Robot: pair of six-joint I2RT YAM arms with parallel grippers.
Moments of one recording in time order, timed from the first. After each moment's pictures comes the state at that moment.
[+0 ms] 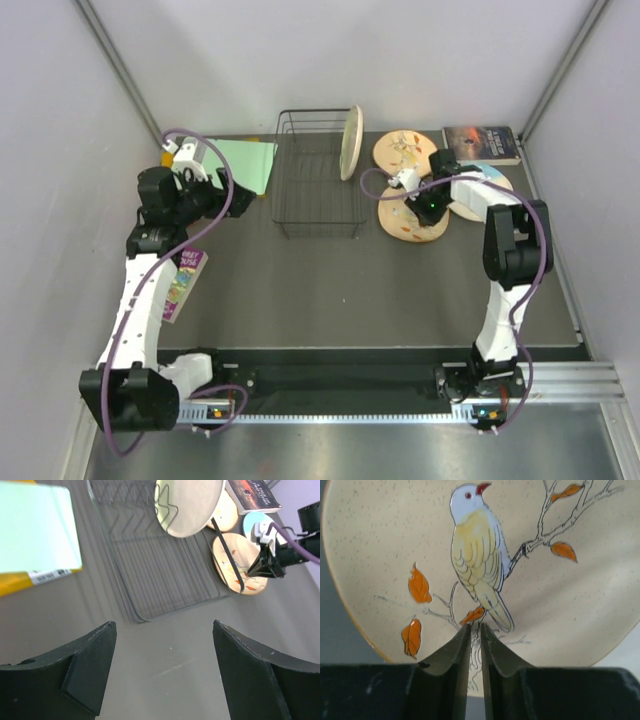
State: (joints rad) left arm 0.04 1.09 1.06 -0.31 0.55 -0.22; right arm 0.16 2.02 1.49 -0.69 -0.26 -0.77
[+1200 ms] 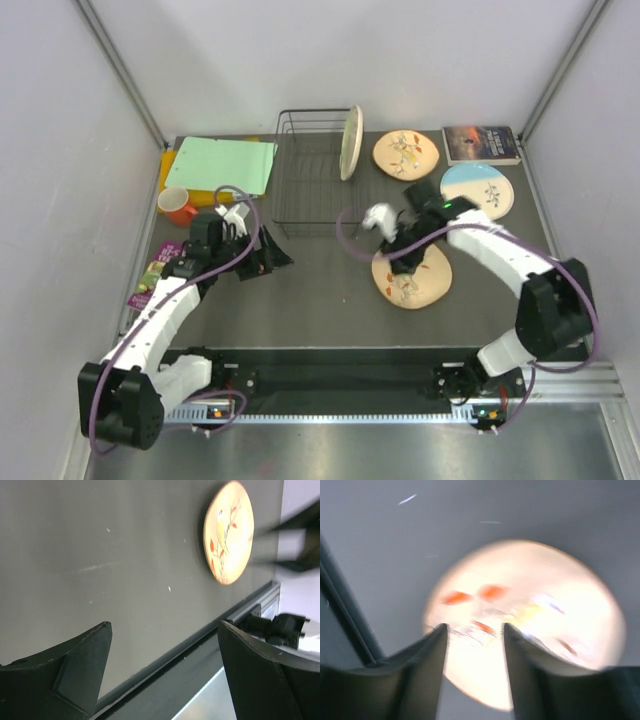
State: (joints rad) left arm -0.17 1.02 0.71 -0.41 0.59 -0.55; right arm 0.54 1.53 1.10 -0.85 -0.41 -0.73
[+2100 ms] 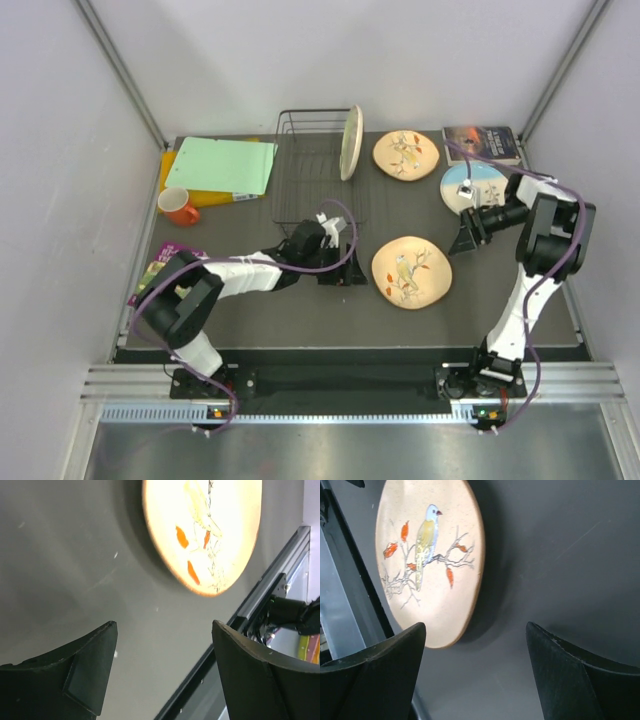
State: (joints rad) left arm -0.73 1.63 0.79 0.17 0.43 -0.69; right arm -0.29 2.10 1.51 -1.33 -0.87 -1.07
